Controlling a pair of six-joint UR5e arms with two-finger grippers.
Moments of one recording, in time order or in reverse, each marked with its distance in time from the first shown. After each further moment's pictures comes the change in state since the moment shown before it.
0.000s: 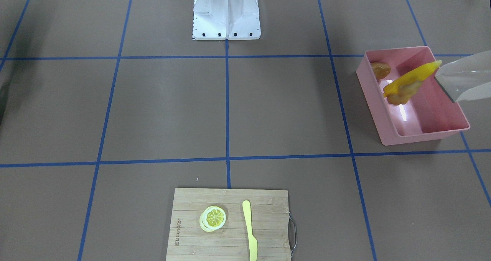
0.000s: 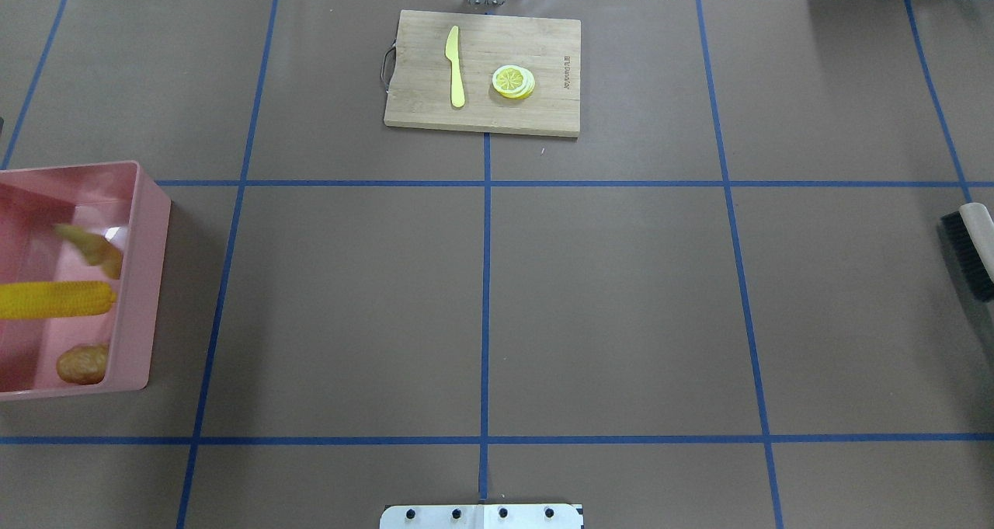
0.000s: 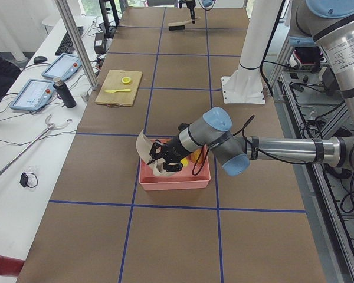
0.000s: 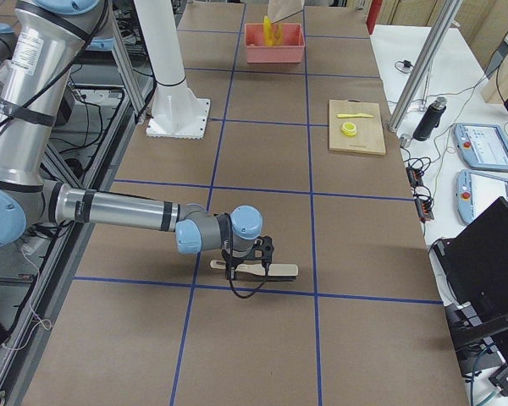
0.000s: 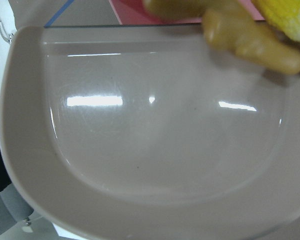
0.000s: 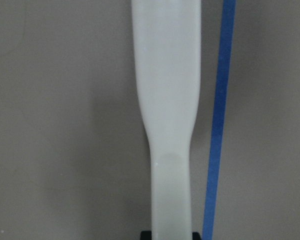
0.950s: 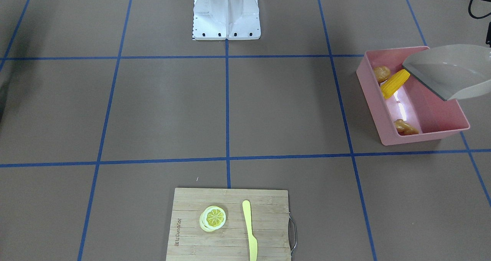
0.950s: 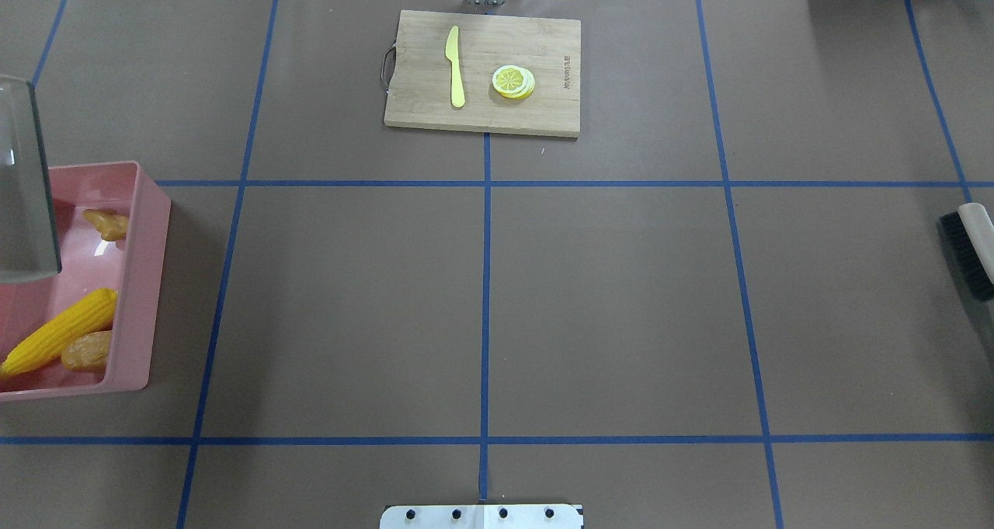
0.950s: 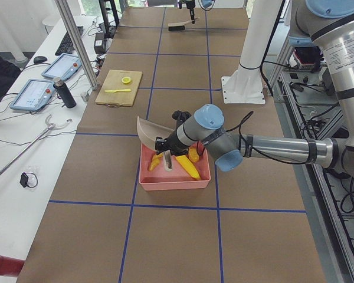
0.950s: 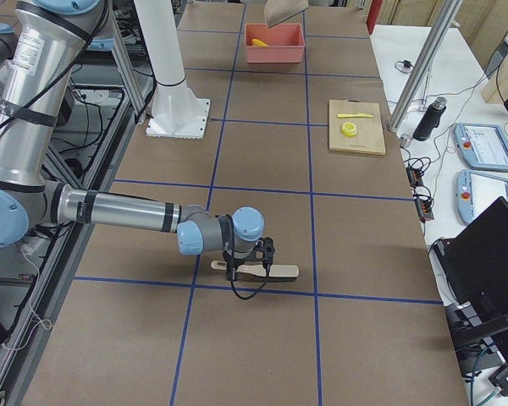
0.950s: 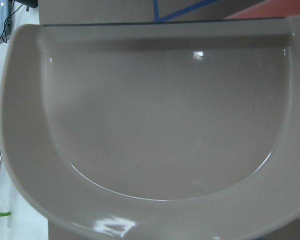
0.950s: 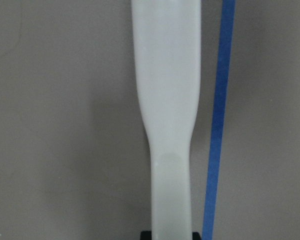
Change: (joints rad) left arm 0.022 -0.070 0.005 0.056 -0.342 -0.594; right arm -0.001 0.009 -0.012 0.002 0.002 0.000
